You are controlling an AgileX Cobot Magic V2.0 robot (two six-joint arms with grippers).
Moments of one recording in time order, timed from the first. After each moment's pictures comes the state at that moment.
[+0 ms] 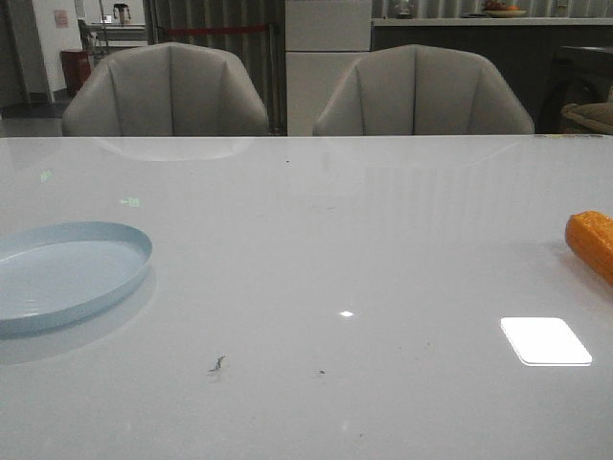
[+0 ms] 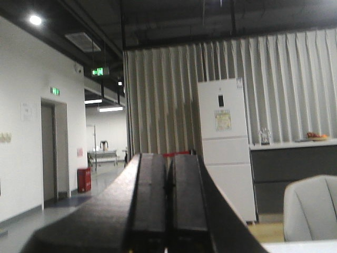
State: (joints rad) left arm 0.00 0.06 -0.28 0.03 -0.18 0.08; right arm 0.05 0.00 -0.29 0.11 0.10 0.05
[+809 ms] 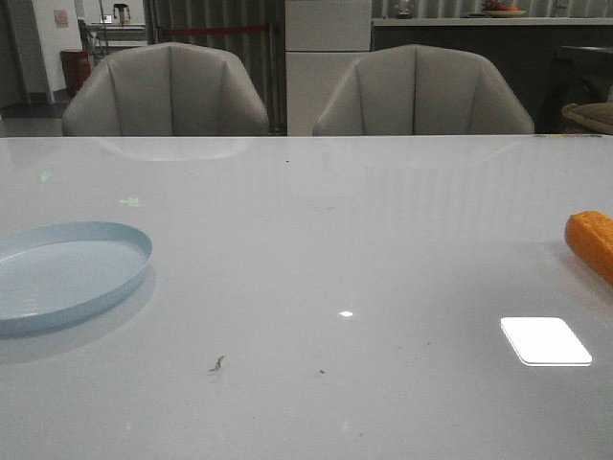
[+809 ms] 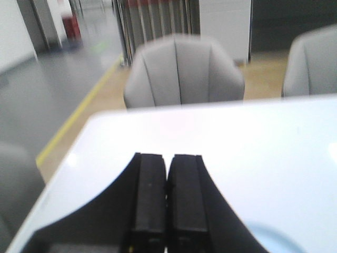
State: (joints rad) left arm 0.00 0.75 -0.72 0.06 0.22 0.08; right arm 0.05 0.77 -0.67 0.11 0.21 0.05
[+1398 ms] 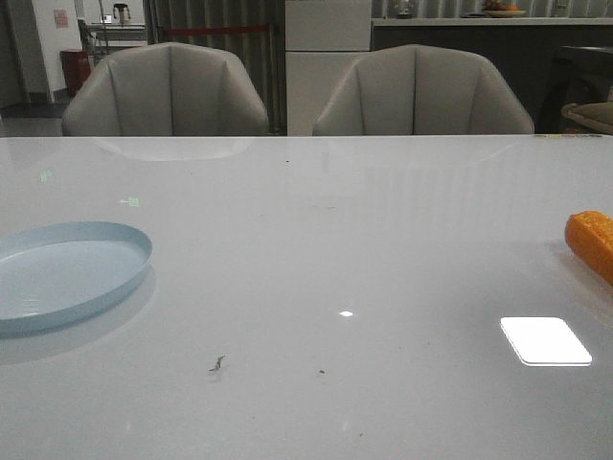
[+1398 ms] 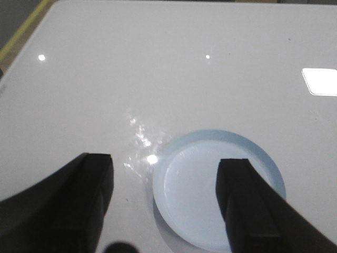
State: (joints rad) left arm 0.01 0.87 -0.72 -0.08 0.44 0.08; right arm 0.05 0.86 -0.67 0.11 0.36 0.05
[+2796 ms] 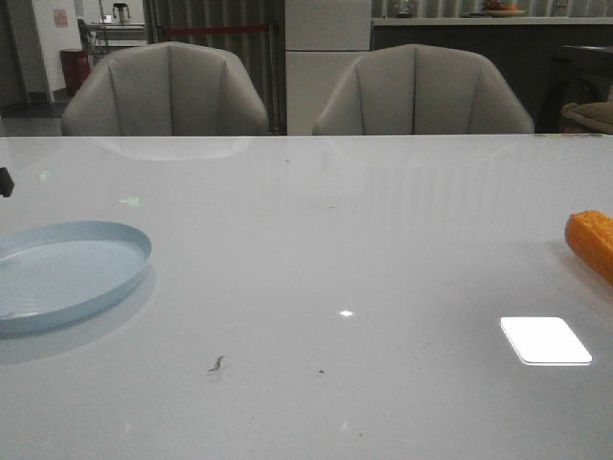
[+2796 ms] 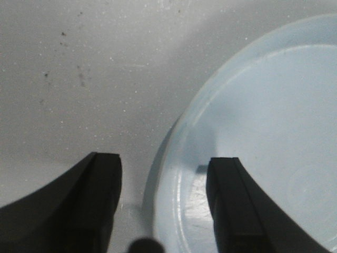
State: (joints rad) left arm 0.07 1.89 -1.17 -0.21 0.66 -0.01; right arm 0.05 0.86 -0.67 0.11 0.42 0.05
